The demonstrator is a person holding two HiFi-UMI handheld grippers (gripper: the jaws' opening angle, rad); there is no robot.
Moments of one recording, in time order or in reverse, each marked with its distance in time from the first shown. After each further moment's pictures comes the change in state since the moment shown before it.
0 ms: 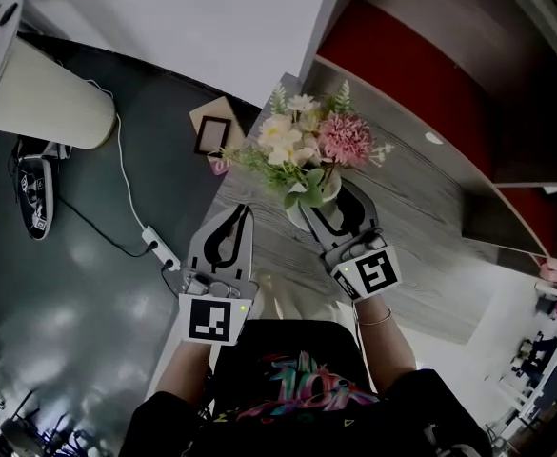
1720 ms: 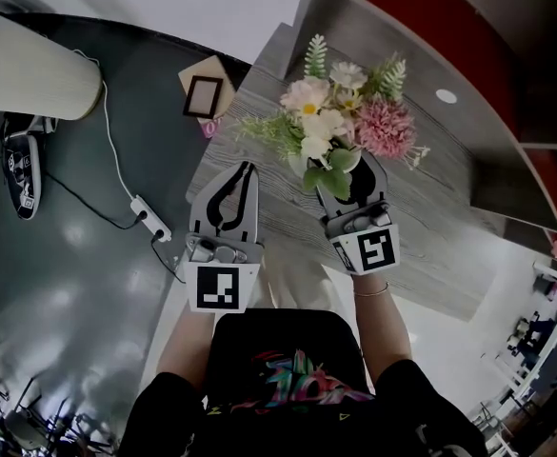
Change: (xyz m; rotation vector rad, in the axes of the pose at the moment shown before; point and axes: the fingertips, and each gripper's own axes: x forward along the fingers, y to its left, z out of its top) left arm 0.015 -0.003 -0.049 0.039 -0.042 0.016; right arm -0.011 -0.016 -0.039 -0.103 -0.097 -0.120
